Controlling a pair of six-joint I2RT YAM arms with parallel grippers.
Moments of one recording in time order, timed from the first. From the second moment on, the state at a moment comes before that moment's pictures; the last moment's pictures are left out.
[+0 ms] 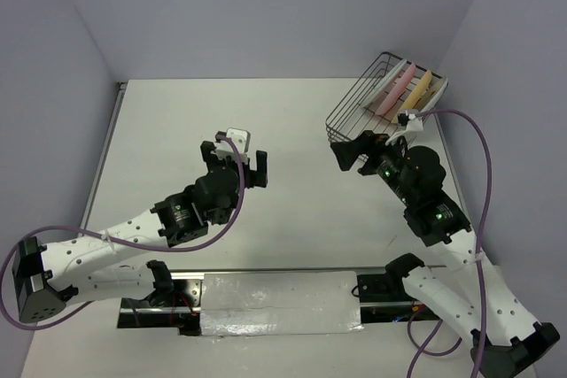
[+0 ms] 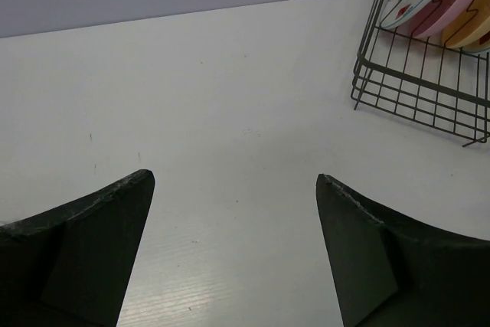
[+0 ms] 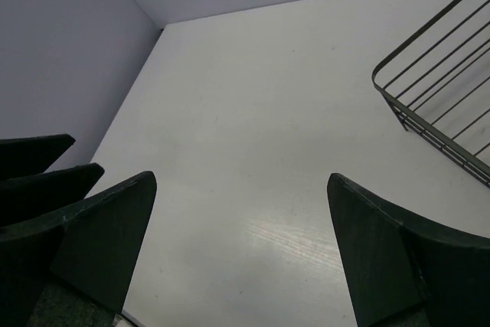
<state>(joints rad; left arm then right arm) -1.04 1.04 0.86 -0.03 -0.83 -0.21 0.43 0.68 0.80 -0.21 -0.03 0.51</state>
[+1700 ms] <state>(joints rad) -1.04 0.97 0.76 0.04 -0.97 -0.30 -0.08 1.86 1.71 -0.59 0.68 0.60</state>
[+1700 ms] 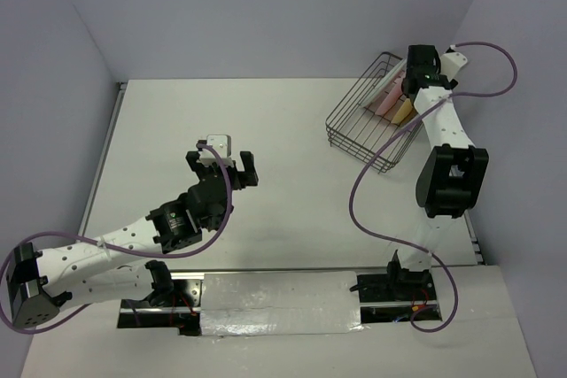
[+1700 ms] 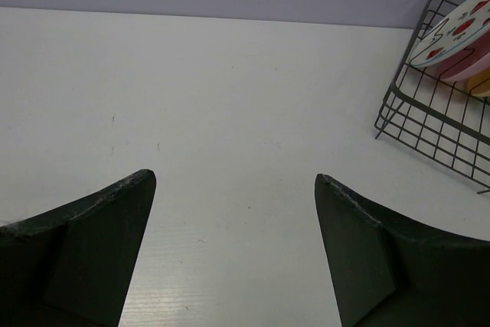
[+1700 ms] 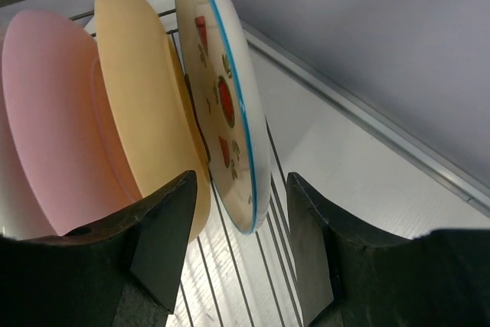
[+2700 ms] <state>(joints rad) -1.04 0.97 0.76 0.04 -0.98 -0.30 -0.13 1.97 1.77 -0.55 0.69 0.53</state>
